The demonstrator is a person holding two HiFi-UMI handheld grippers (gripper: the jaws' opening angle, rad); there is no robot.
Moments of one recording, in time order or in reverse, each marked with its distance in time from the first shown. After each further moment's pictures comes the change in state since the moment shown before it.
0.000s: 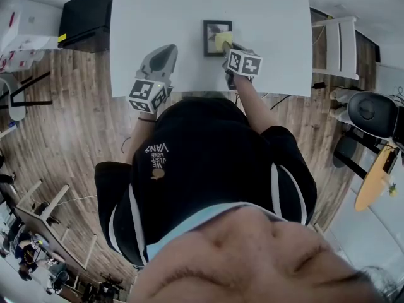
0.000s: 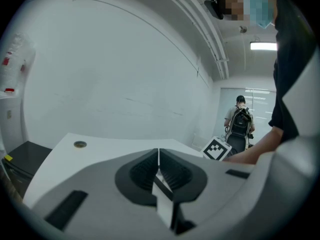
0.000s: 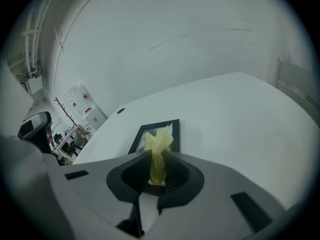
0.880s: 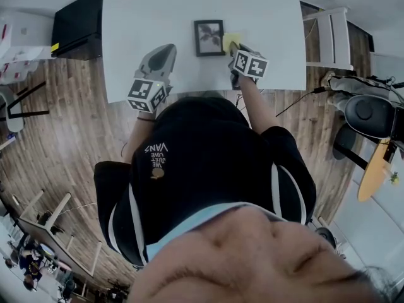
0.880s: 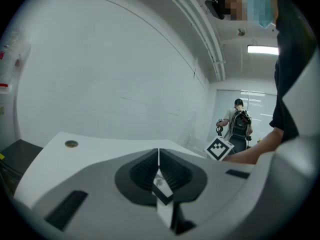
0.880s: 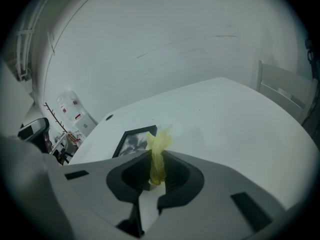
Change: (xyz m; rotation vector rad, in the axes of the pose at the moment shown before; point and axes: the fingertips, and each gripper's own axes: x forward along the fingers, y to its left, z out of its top) left arm 0.017 -0.016 0.001 -0.003 -0.006 -0.056; right arm -0.034 -0.051 0.004 0.059 -0.053 -0.102
